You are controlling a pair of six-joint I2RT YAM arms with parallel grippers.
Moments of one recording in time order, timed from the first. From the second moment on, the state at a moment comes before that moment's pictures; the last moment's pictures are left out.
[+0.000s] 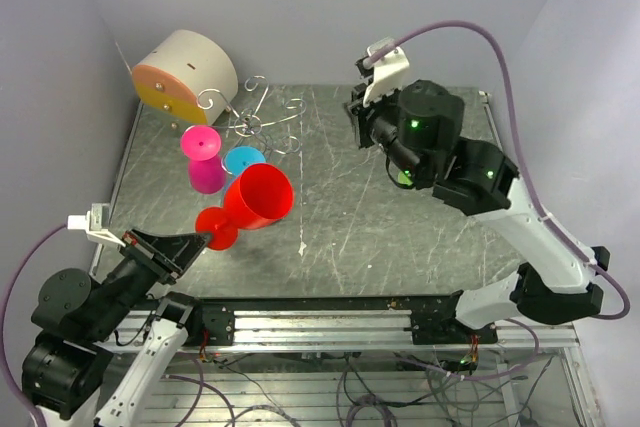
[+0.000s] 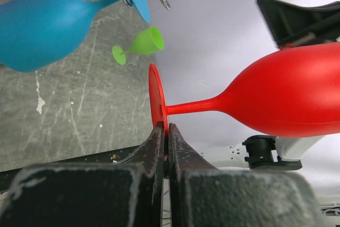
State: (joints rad) left arm -0.33 0.22 1.10 -0.91 0.21 -1.08; right arm 1.06 1.39 1.87 -0.64 0.65 -0.07
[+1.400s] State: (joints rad) left arm -0.33 0.39 1.24 -1.01 0.12 -0.81; right arm 1.07 1.37 1.98 -0.76 -0.03 0.29
